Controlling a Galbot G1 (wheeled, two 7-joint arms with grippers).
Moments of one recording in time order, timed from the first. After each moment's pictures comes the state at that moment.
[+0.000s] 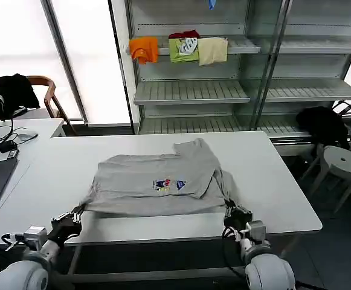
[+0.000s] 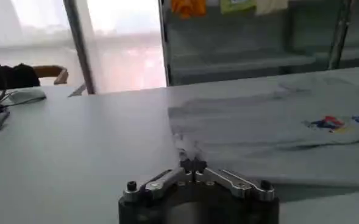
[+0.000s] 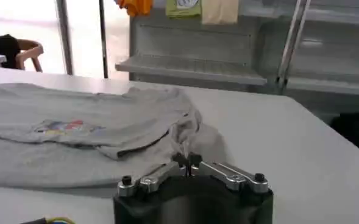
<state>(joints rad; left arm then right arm) 1.47 -1.15 -0.79 -2.06 -0.35 0.54 0.13 -1.39 1.46 0.42 2.15 -0.08 -0.57 -0.08</state>
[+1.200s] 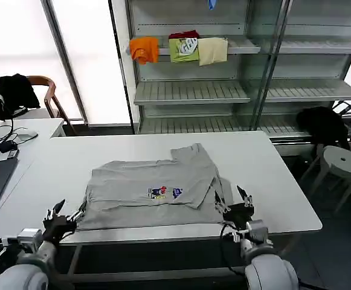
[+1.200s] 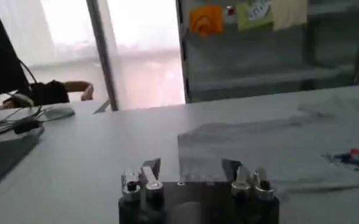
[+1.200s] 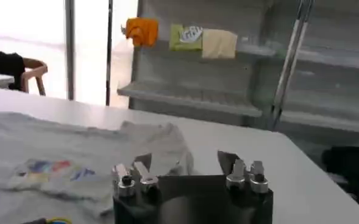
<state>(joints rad) 1.35 -1.22 -0.76 -2.07 -0.33 0.55 0.06 -1.07 1.53 0.42 1.99 -0.05 -0.57 -0.07</state>
